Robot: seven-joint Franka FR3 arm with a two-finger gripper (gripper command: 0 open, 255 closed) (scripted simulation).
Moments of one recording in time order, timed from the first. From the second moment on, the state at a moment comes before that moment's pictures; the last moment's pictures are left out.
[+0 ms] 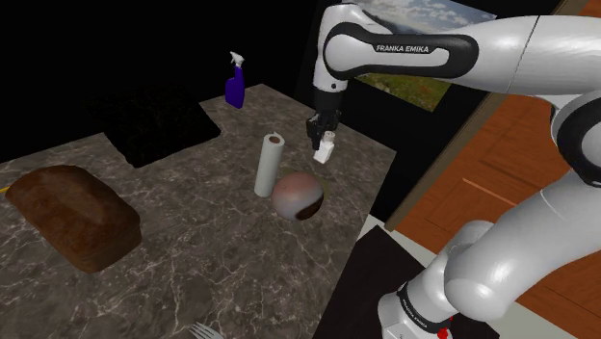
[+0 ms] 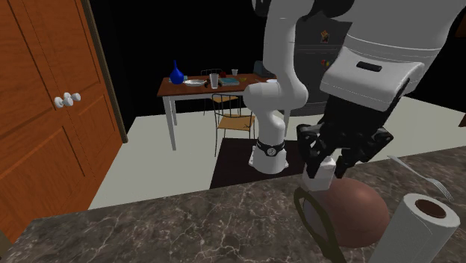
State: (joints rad) arm 0.14 -0.10 -0.05 -1.98 -0.04 1.69 -0.01
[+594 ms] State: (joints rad) arm 0.24 -0.15 0.08 -2.03 0.02 1.69 0.20
